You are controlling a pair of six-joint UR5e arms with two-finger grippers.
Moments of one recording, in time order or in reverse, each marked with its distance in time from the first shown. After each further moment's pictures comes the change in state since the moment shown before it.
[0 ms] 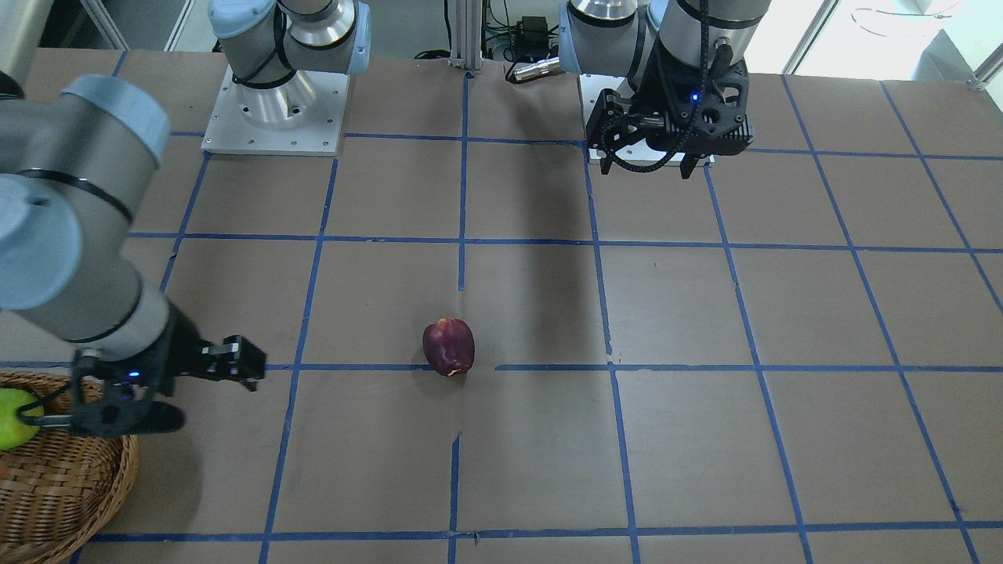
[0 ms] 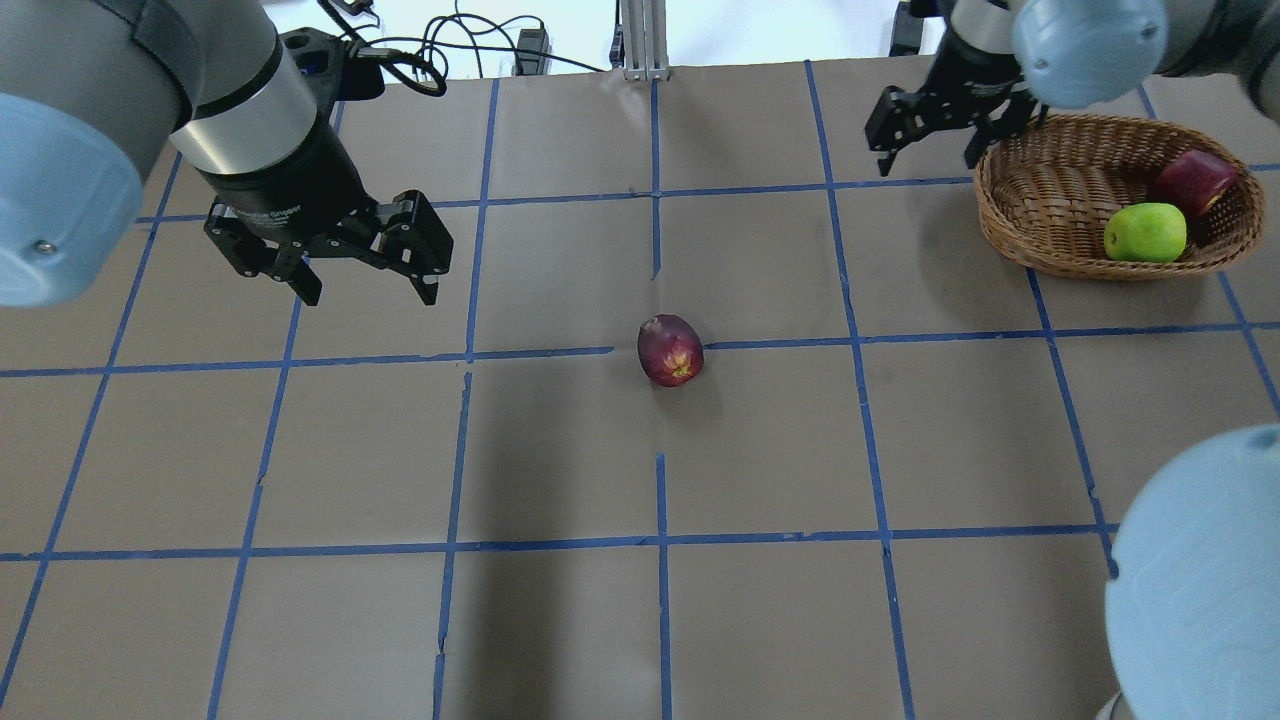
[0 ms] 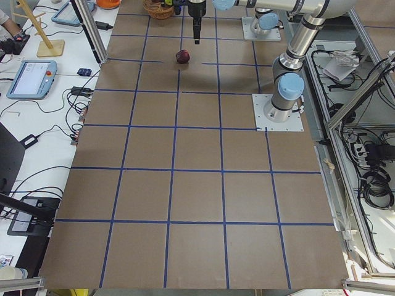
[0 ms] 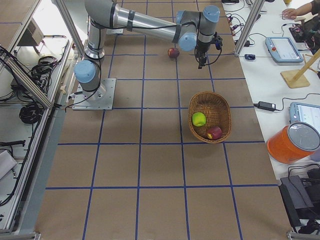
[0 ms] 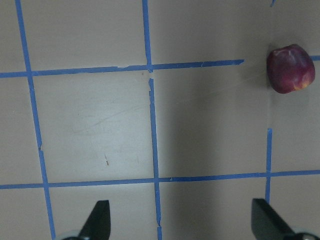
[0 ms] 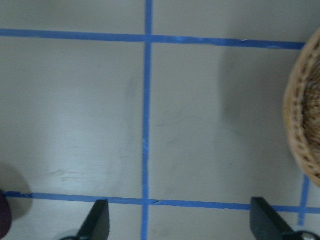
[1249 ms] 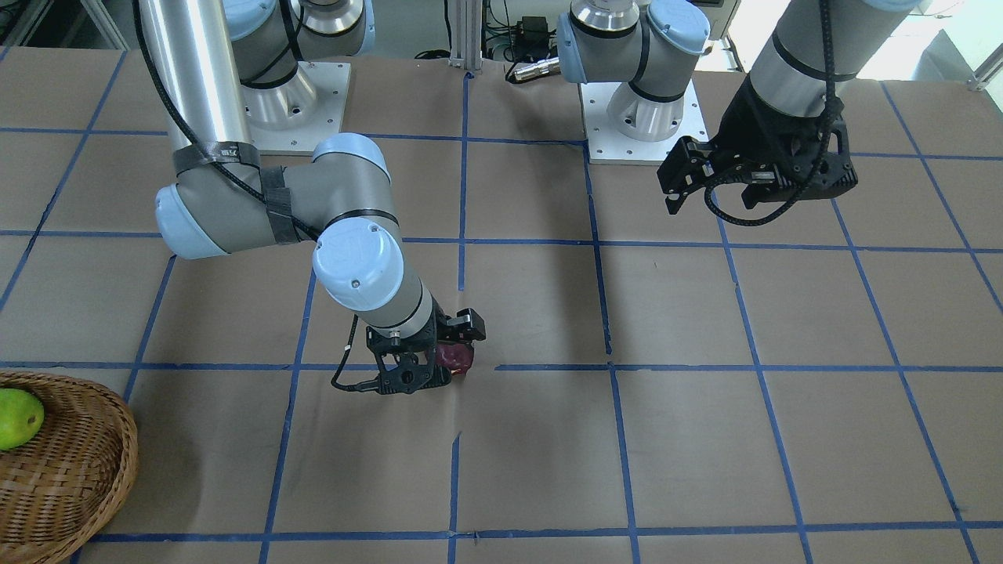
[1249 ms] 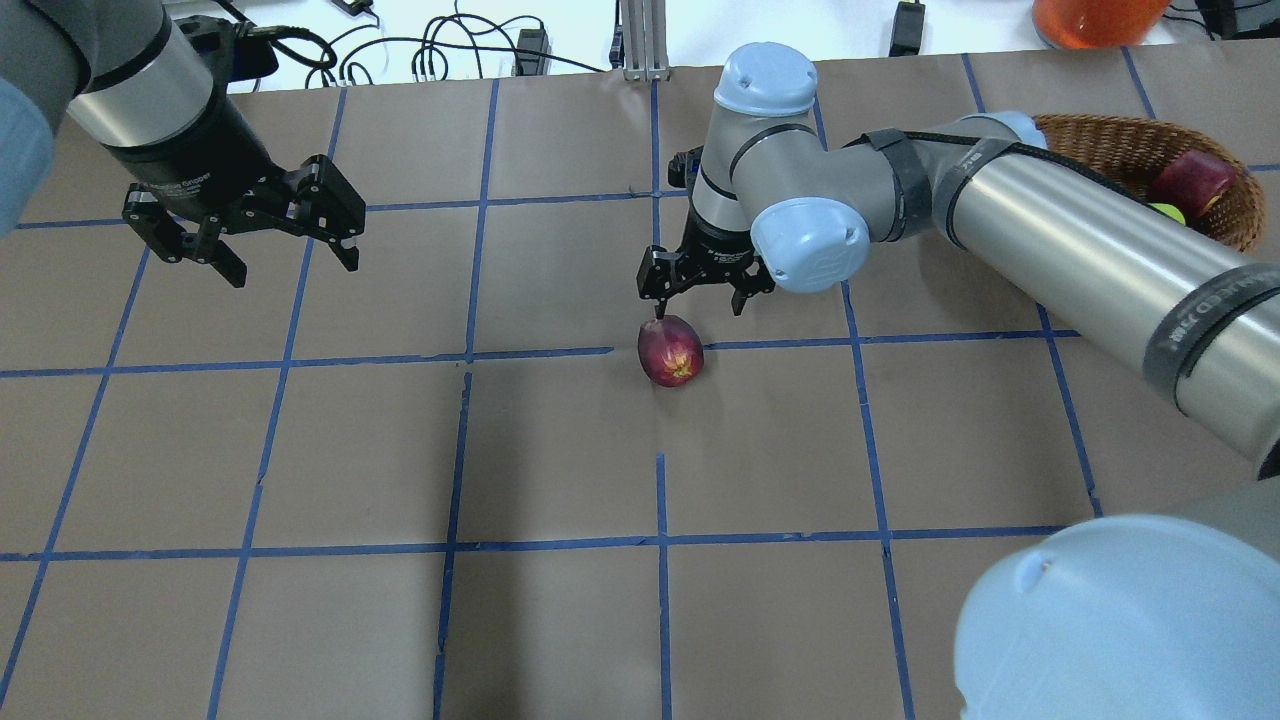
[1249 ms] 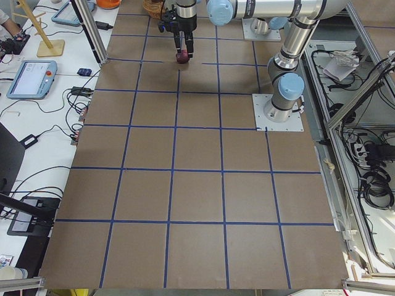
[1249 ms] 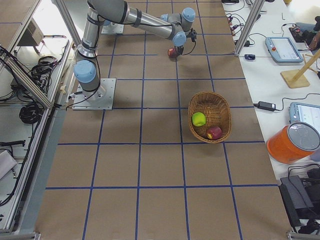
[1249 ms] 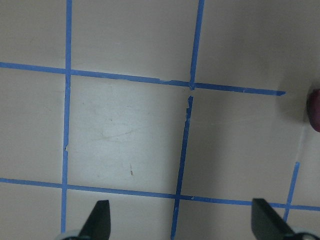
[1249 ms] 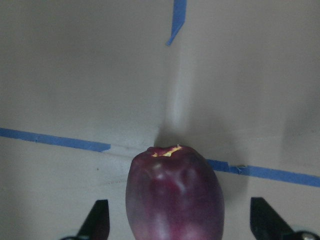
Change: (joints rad) left arm 0.159 -0.045 0.016 0.025 -0.011 0.010; right arm 0.281 0.096 0.199 -0.251 0.202 0.247
